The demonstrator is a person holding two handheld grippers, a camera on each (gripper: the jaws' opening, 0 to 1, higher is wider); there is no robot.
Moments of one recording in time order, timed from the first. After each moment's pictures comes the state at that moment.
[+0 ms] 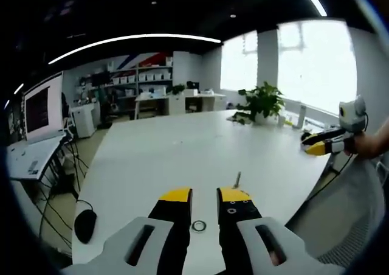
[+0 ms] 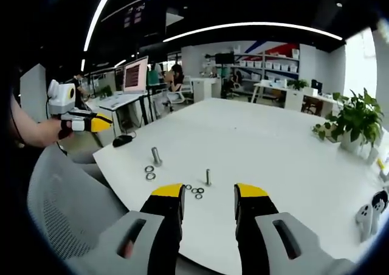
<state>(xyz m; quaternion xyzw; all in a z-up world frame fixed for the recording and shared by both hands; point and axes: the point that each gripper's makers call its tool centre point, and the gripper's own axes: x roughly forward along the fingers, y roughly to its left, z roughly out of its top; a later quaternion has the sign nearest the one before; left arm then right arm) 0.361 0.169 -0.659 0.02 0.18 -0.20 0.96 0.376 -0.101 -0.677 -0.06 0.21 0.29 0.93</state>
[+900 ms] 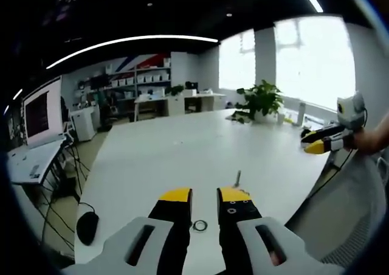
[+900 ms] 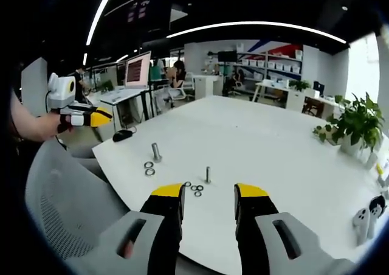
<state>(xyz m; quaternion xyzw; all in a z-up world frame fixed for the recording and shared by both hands) 0.359 0.170 -0.657 0.02 0.17 -0.20 0.96 0.376 -0.102 -0.680 -0.08 0.21 0.28 0.93</state>
